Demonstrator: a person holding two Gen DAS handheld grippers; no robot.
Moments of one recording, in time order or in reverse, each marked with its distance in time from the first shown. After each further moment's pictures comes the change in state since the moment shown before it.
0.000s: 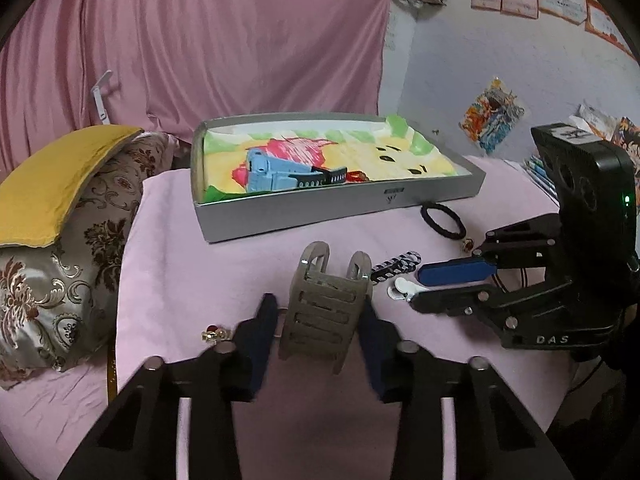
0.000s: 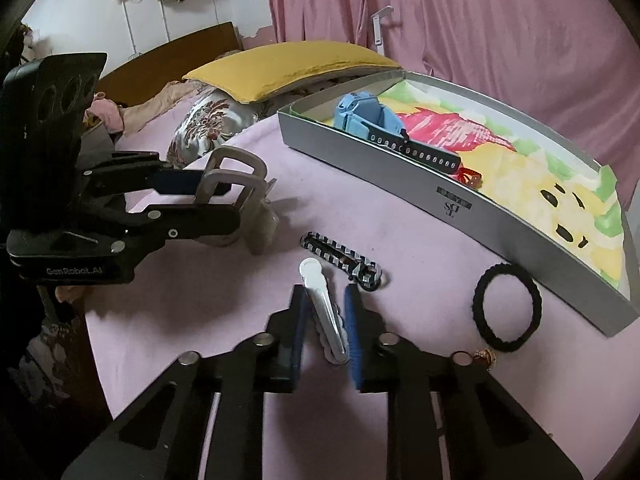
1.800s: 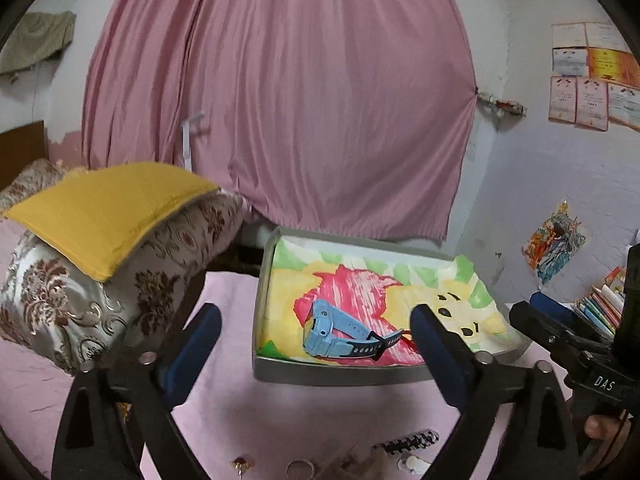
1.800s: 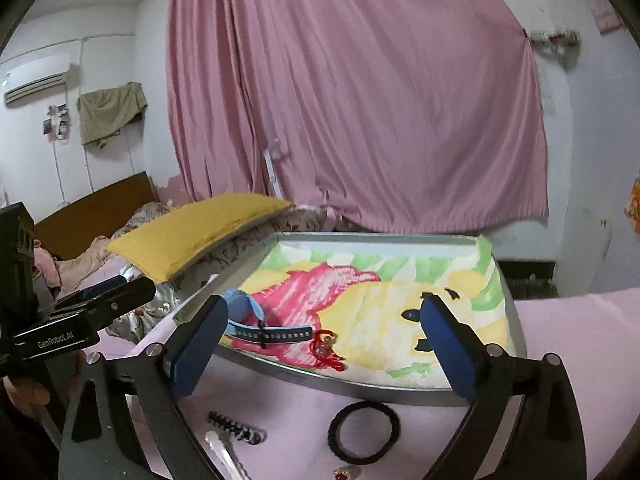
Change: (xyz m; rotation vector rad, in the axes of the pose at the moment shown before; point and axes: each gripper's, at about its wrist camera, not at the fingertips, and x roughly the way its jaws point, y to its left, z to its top) left arm -0.023 0.014 0.060 -0.272 -0.360 0.220; right arm -0.077 -0.062 0.022 0.270 -0.532 -0.263
